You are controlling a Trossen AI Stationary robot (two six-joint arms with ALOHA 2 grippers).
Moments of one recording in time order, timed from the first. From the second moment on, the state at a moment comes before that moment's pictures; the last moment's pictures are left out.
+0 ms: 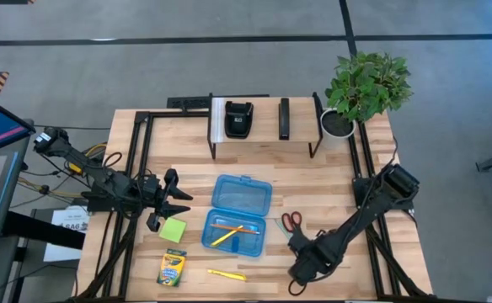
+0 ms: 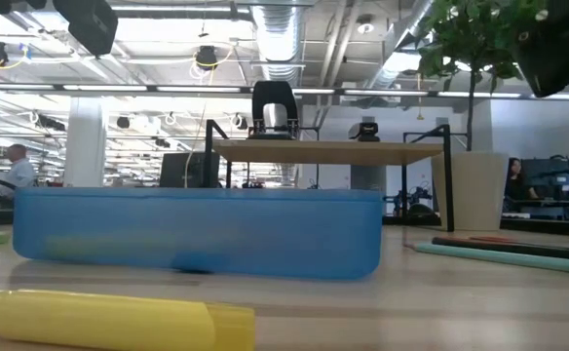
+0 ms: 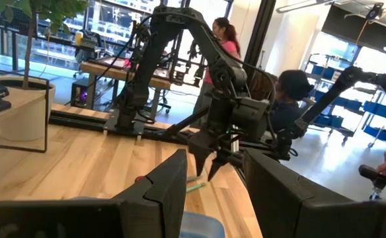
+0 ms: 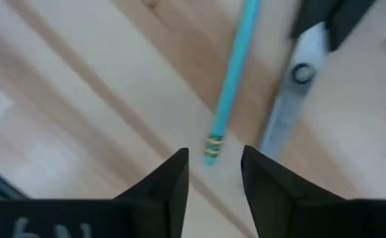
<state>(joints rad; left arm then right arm) -0.54 0.63 0.28 0.44 -0.37 -0.23 0.72 1.89 1.27 -0.85 0.01 1.47</state>
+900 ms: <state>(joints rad) -0.54 0.63 0.28 0.42 -0.37 -0.25 0.73 1.98 1.27 -0.79 0.01 1.44</state>
